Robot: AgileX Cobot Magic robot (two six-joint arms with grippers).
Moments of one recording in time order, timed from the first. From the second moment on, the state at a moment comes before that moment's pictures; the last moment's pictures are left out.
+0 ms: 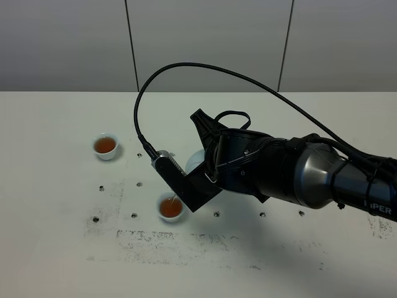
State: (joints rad) left arm -0.05 0.00 -0.46 -0.06 1.07 0.06; right arm 0.83 1.92 -1.34 -0.87 0.69 -0.87
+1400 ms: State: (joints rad) left arm -0.05 0.00 -0.46 -0.06 1.07 0.06; right arm 0.75 1.74 -1.34 -0.32 0.68 -0.82
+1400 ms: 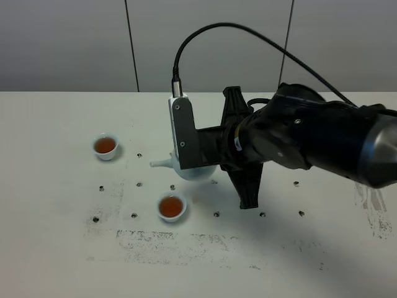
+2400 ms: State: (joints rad) left arm -0.05 0.00 -0.46 -0.06 1.07 0.06; right arm 0.68 1.76 -1.09 -0.04 0.42 0.16
